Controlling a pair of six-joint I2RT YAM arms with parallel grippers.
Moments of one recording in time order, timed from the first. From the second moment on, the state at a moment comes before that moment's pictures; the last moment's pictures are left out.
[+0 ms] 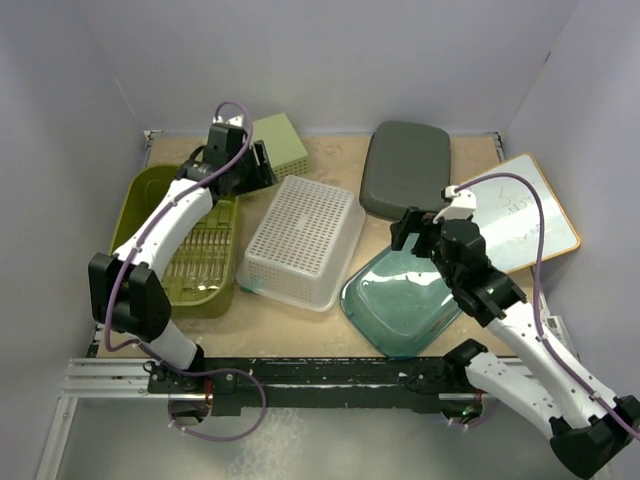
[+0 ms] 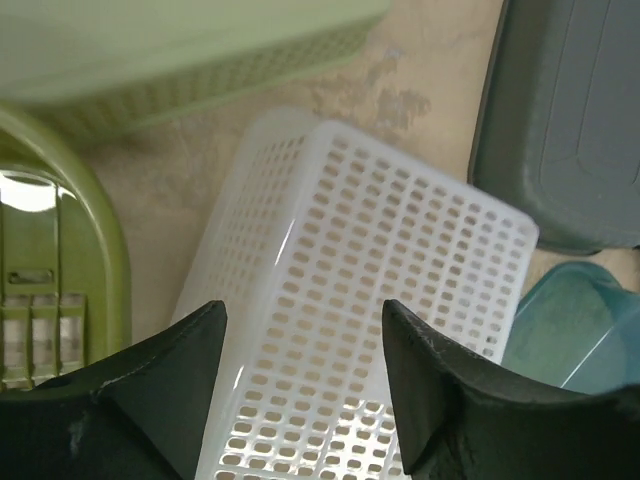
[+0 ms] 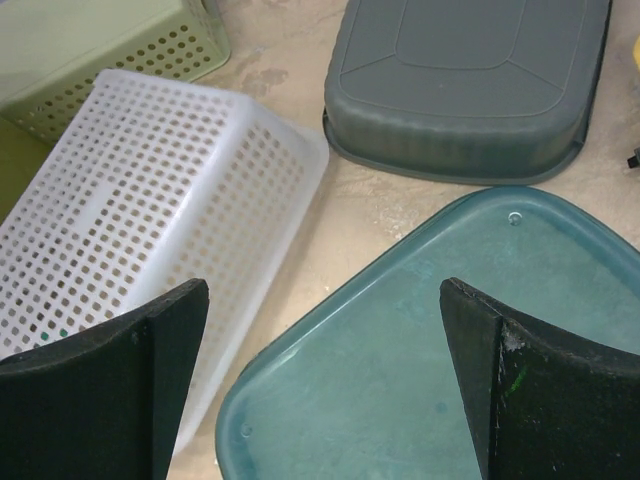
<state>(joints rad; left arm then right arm) -0.30 1.60 1.42 -0.55 0.04 -0.53 0.54 0.77 0.76 -0.35 0.36 0.41</state>
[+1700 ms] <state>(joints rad) -0.61 1.36 1.34 -0.79 -0.15 -0.48 0.29 2.04 1.74 -0.36 -0.03 0.52</state>
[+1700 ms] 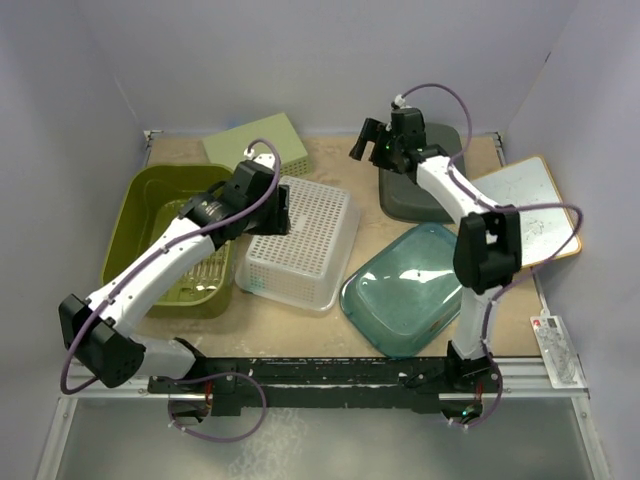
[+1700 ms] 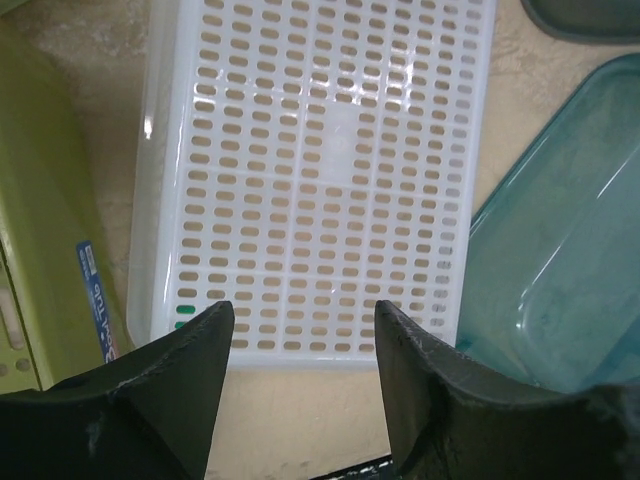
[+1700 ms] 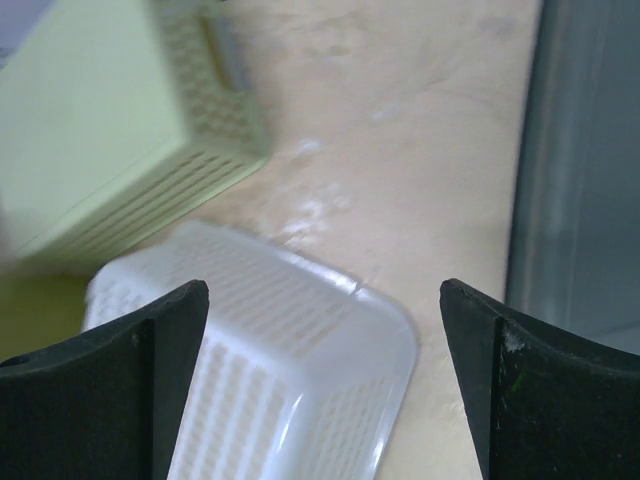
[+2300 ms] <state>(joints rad) -0.87 1.25 1.09 -0.92 -0.25 -0.65 0.30 1.38 1.05 -0.25 -0.19 0.35</state>
